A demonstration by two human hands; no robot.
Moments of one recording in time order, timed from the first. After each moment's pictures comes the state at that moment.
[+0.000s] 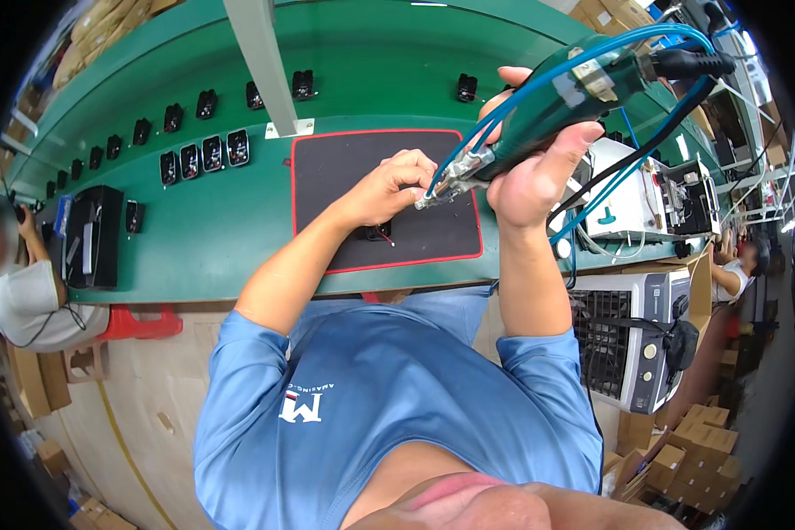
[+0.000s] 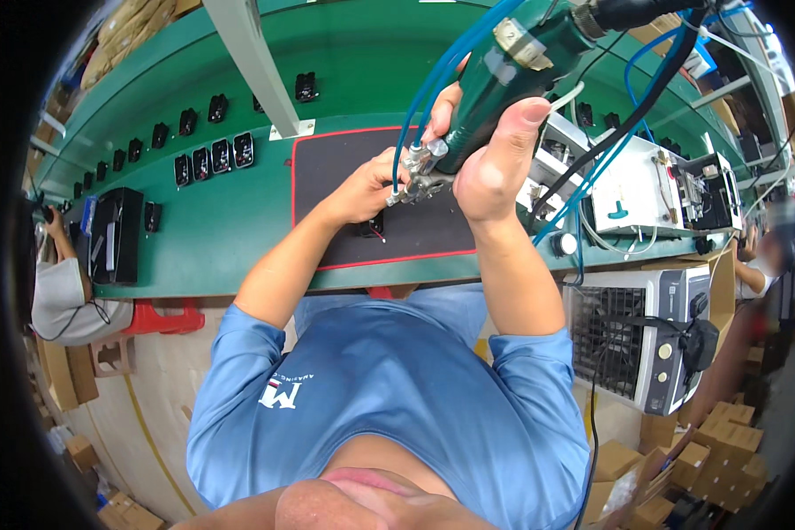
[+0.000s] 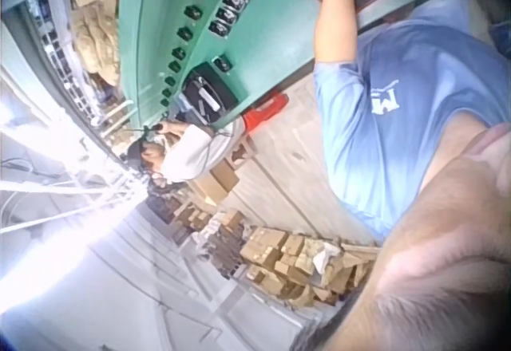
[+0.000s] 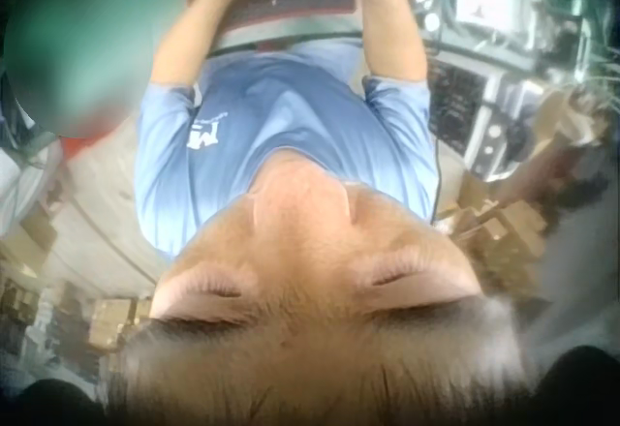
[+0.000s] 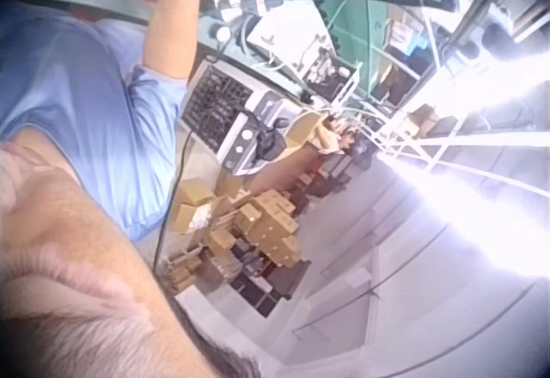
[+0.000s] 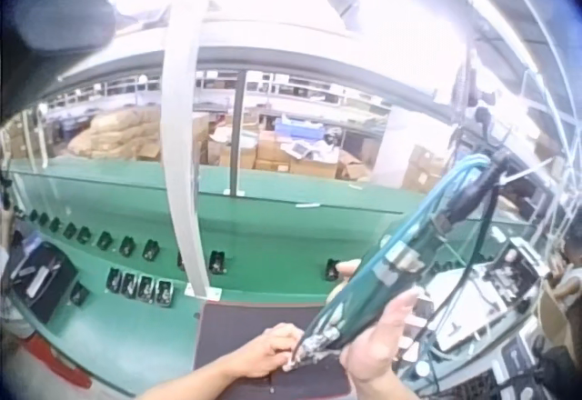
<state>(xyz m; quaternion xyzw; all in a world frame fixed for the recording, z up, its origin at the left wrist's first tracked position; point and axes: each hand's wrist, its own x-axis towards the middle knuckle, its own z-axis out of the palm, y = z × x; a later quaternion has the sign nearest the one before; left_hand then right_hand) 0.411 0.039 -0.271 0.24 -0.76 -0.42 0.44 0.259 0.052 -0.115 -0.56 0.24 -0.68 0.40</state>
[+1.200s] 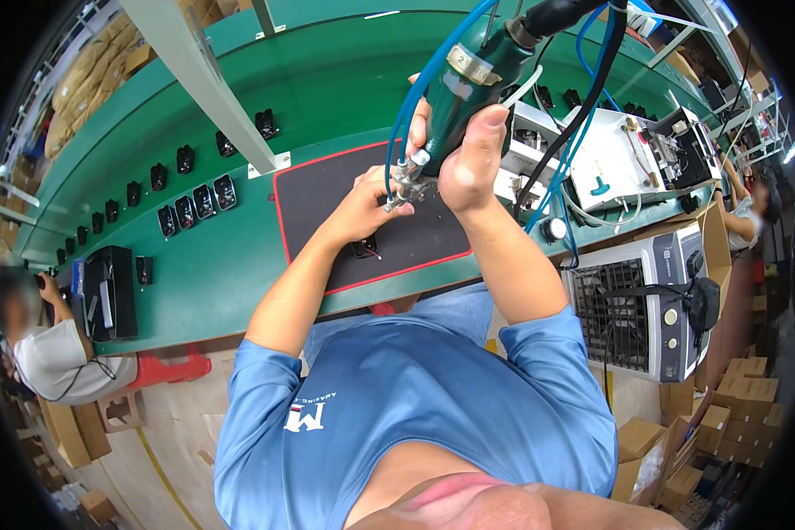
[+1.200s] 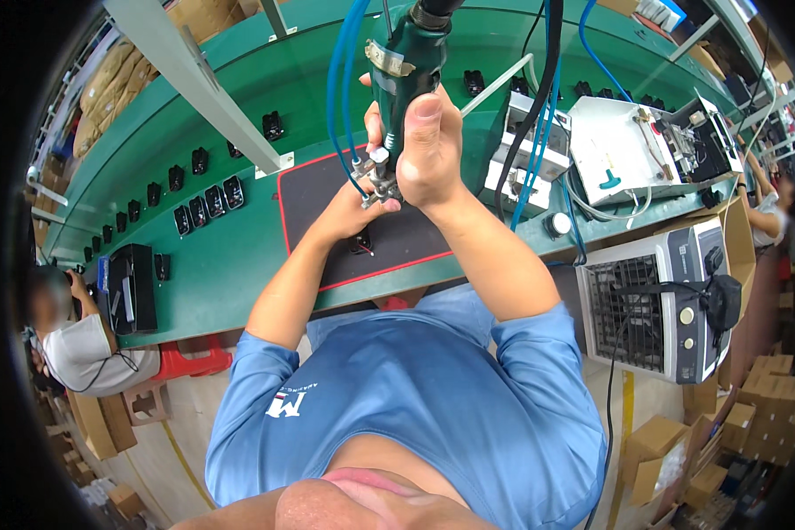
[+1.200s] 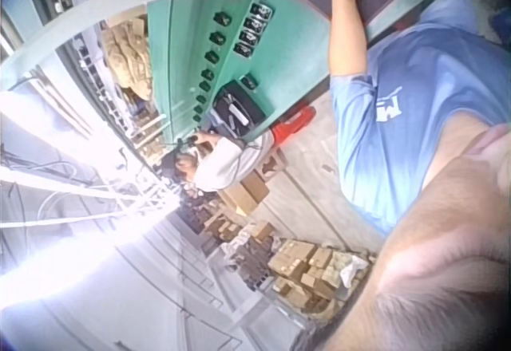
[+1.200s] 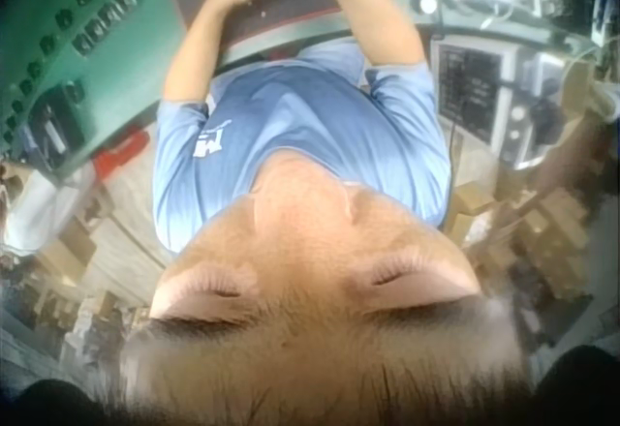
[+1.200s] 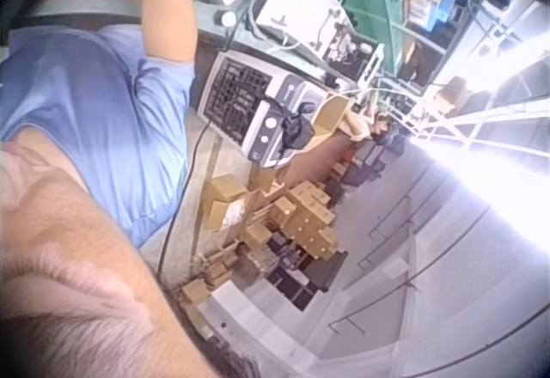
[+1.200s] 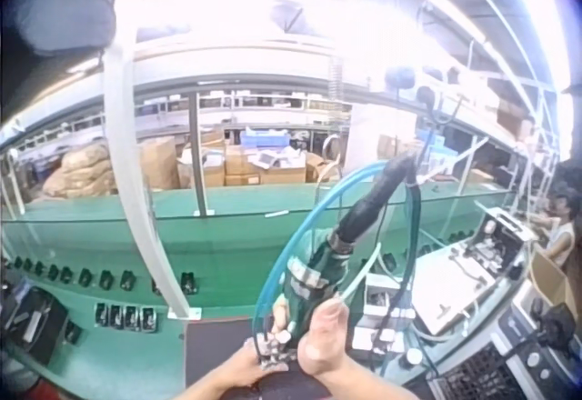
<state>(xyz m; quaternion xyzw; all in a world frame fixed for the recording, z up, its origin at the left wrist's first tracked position) 0.404 0.035 -0.279 0.33 -0.77 -0.39 0.38 0.256 0.040 -0.136 -0.58 0.21 -0.67 0.41</state>
